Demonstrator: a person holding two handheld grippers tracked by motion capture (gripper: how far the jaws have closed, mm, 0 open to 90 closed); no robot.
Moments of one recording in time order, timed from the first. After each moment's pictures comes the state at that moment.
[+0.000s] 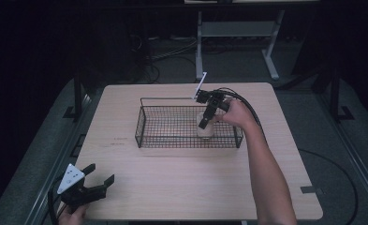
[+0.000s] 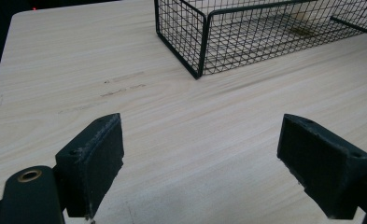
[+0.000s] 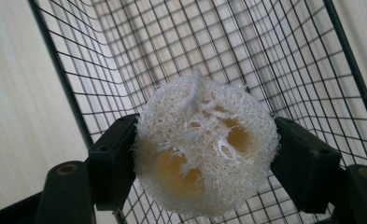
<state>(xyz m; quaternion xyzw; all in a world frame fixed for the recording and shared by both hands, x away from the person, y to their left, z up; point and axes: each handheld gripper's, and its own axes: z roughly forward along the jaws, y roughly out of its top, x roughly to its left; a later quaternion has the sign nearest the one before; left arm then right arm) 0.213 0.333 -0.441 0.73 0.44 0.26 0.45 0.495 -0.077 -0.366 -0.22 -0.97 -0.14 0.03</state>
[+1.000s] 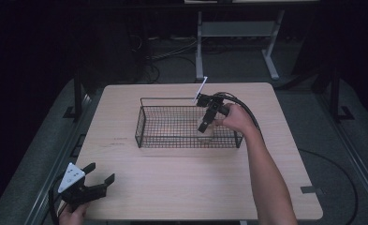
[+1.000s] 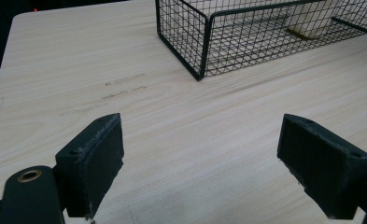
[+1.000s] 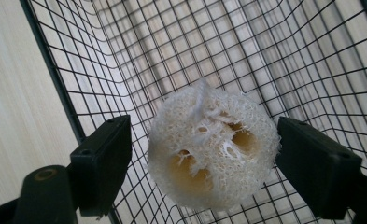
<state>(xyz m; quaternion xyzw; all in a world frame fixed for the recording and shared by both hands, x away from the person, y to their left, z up) 0.216 0.333 -0.440 0.73 0.44 0.27 0.45 0.489 -0.078 -0.378 -0.23 -0.96 -0.14 0.03</state>
